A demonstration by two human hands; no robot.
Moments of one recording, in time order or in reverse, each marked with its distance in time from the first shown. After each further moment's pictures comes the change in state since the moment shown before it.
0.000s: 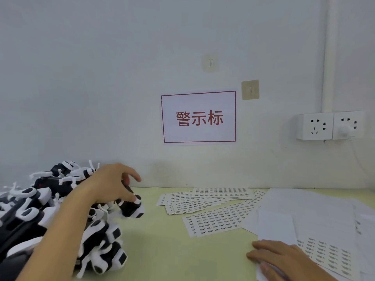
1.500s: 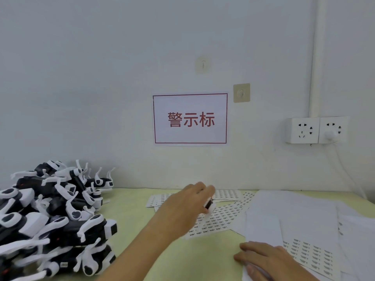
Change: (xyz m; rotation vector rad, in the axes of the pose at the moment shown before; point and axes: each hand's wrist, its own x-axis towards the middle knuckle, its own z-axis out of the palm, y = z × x) left_hand -0.001 0.118 0.133 0.158 0.249 0.740; right_hand 0.003 0.000 -0.011 0.002 -0.075 -0.009
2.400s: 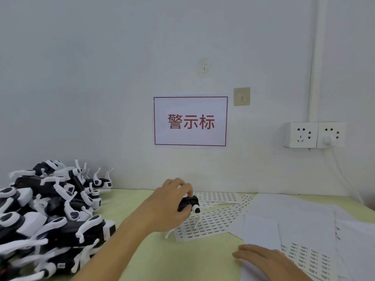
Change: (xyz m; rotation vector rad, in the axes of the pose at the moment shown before) left_hand -0.010 -0.027 -0.029 -0.179 -0.187 -0.208; right_hand 0.014 0.013 0.002 0.169 -0.473 0.162
